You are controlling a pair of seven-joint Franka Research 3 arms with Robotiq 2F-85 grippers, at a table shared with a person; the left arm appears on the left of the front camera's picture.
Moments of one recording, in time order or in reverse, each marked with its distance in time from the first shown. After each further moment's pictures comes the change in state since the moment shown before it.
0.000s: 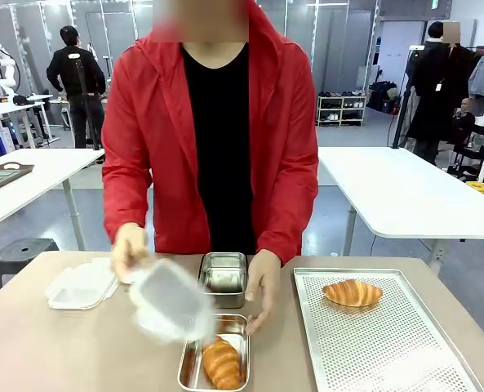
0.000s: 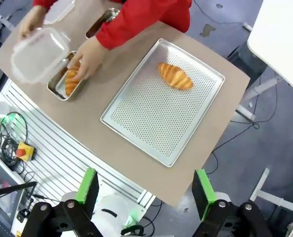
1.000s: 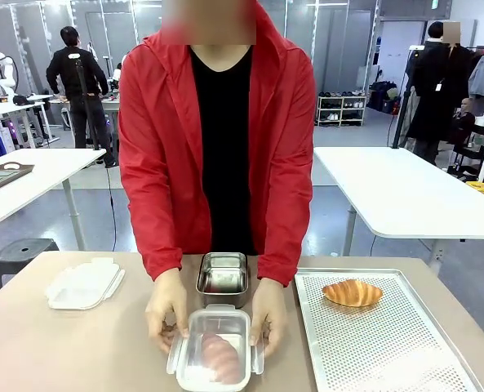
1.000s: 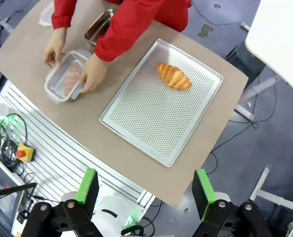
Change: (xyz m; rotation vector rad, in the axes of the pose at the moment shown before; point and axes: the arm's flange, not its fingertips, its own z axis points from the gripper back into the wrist) left arm 0.000 0.000 0.000 0.000 0.000 0.000; right arm -0.002 0.000 0.003 -0.007 -0.005 -0.006
